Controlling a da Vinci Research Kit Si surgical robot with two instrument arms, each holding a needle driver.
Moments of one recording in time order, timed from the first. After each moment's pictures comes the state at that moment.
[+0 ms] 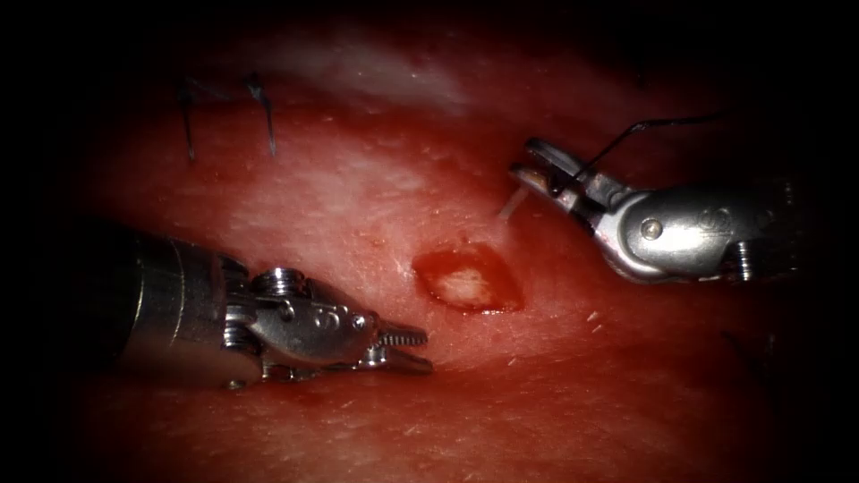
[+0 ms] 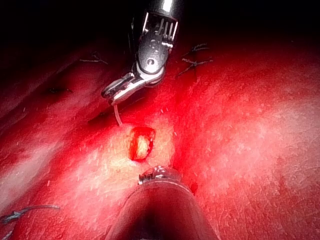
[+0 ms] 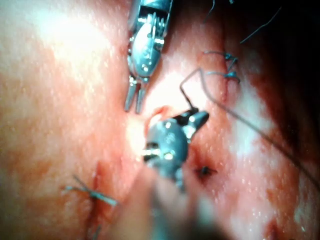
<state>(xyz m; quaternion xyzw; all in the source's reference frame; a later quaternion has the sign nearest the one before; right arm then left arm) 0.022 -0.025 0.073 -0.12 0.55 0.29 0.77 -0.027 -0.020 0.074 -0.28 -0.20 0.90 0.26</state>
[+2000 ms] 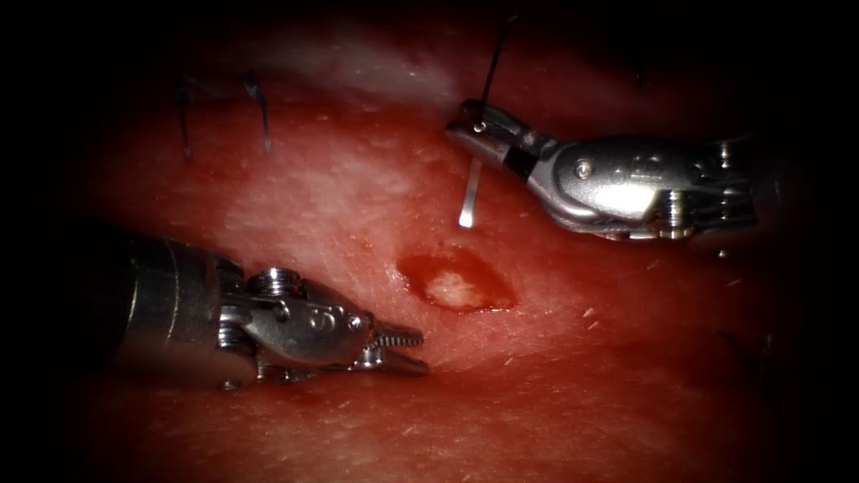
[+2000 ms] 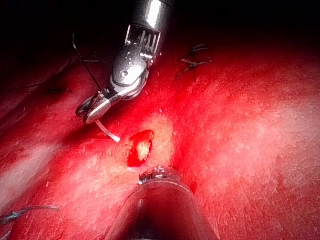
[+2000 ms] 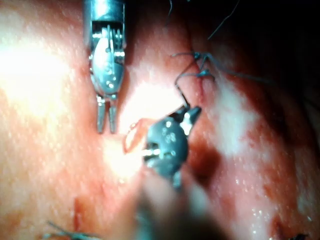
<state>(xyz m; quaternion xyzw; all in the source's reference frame) 0.026 -0.023 0.075 -0.03 0.53 0.36 0.77 -0.027 -0.020 0.074 -0.28 -0.20 0.90 0.26</state>
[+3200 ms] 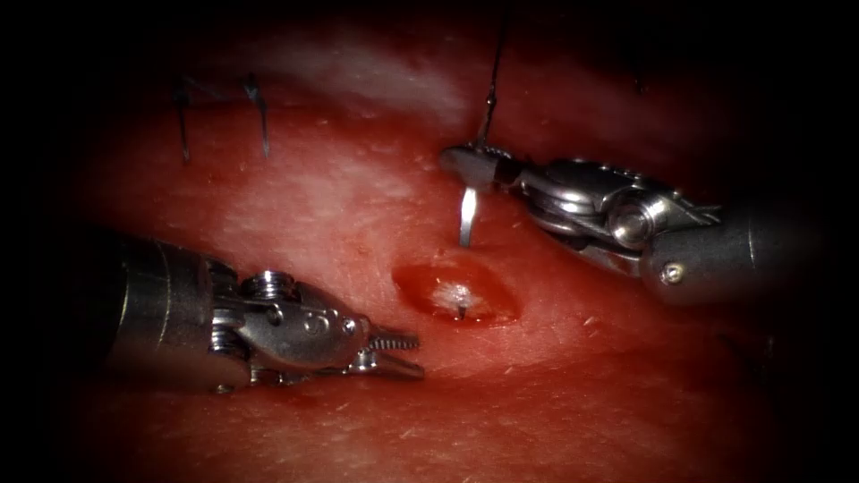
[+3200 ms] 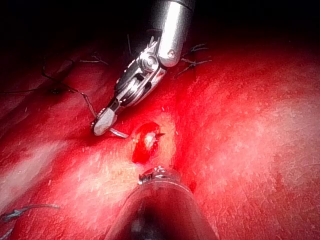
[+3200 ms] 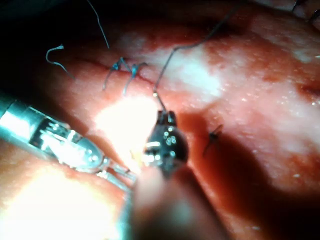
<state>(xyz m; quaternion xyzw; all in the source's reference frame) 0.027 -0.027 0.075 0.26 0.35 0.62 0.65 -0.027 -0.020 0.074 -0.28 -0.20 0.90 0.25</state>
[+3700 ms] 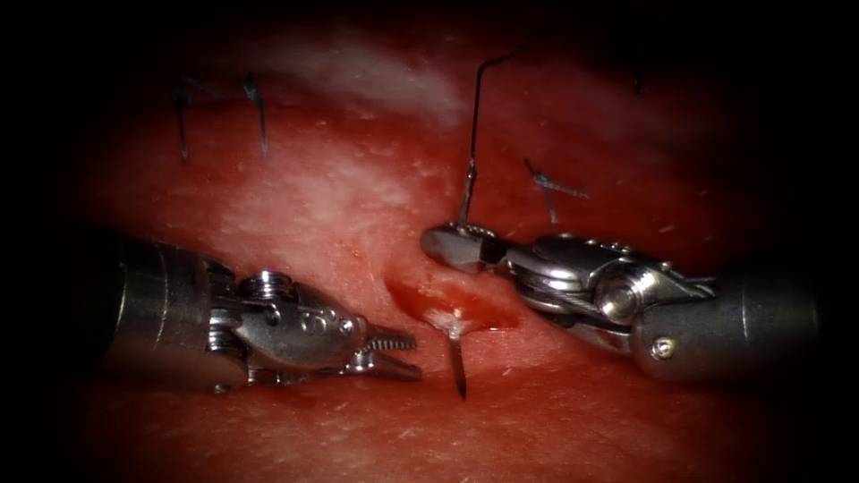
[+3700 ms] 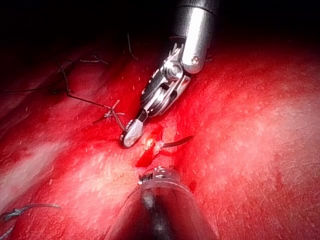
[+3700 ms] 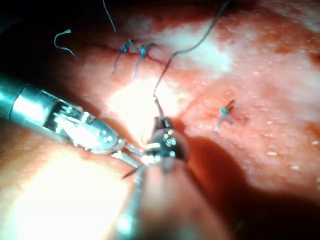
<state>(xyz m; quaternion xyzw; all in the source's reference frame) 0.028 -0.033 0.073 0.28 0.36 0.61 0.65 -0.027 -0.020 0.074 -0.28 -0.20 0.90 0.25</state>
